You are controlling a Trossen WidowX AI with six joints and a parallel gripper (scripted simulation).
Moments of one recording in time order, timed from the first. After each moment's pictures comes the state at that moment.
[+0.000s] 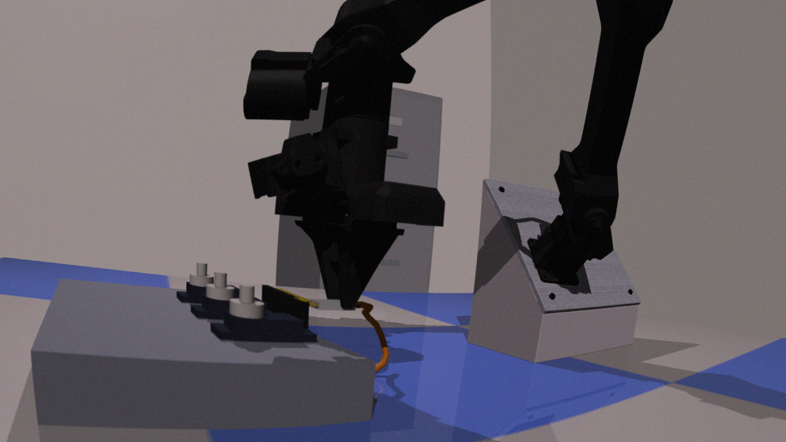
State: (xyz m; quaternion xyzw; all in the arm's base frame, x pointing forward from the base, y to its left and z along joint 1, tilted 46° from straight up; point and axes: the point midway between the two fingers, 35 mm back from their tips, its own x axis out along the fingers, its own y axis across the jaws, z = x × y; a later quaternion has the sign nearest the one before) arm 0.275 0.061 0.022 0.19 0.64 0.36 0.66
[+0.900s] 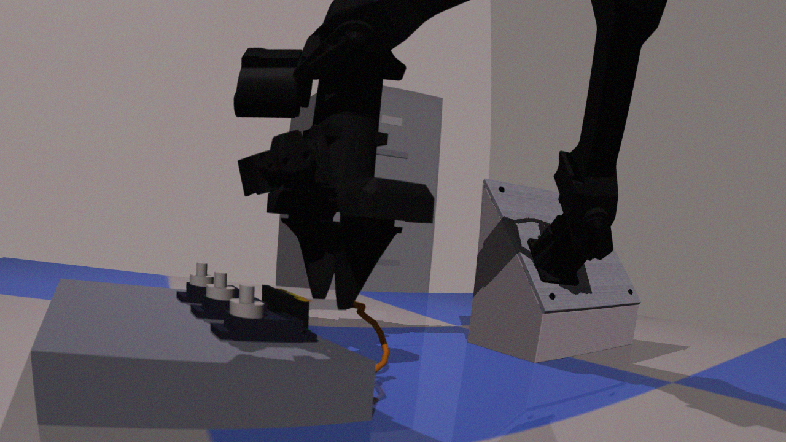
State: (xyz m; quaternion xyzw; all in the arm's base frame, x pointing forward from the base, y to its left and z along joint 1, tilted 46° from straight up) arm 0.285 0.062 0.024 0.19 0.64 0.36 0.65
